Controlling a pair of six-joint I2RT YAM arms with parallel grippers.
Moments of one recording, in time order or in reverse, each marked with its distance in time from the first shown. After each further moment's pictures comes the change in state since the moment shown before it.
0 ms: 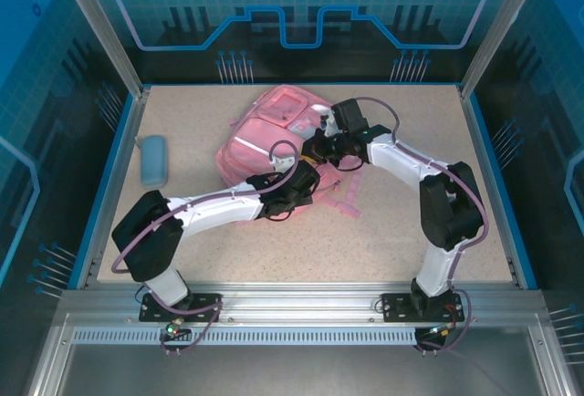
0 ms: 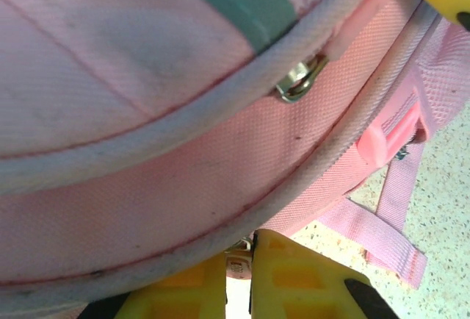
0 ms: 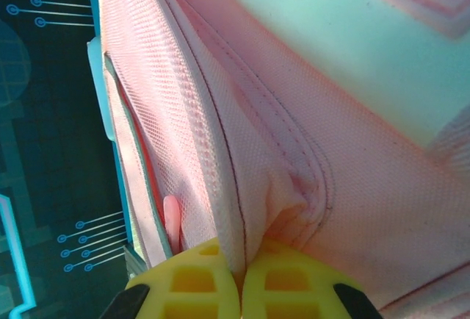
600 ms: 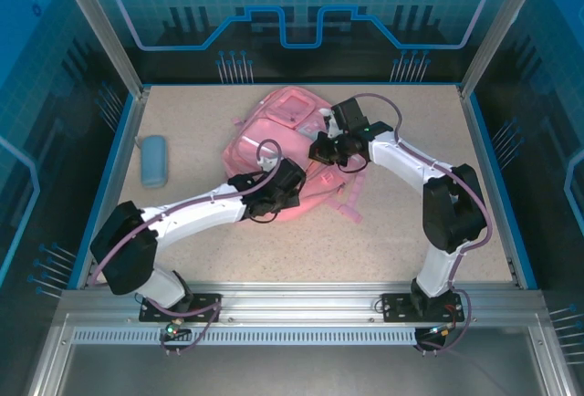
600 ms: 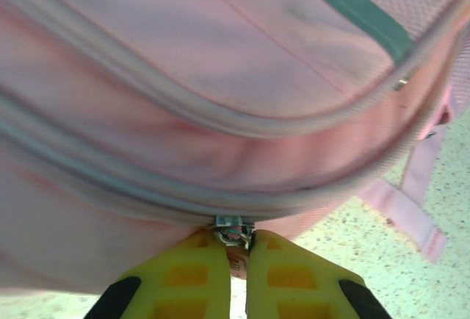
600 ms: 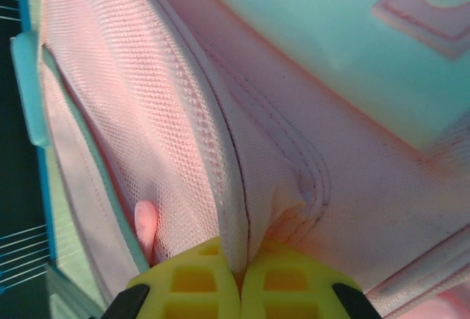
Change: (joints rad) left arm 0.044 -0.139 -0.042 -0.131 0.055 0.057; right arm 0.002 -0.014 0.032 -0.151 0.171 -0.157
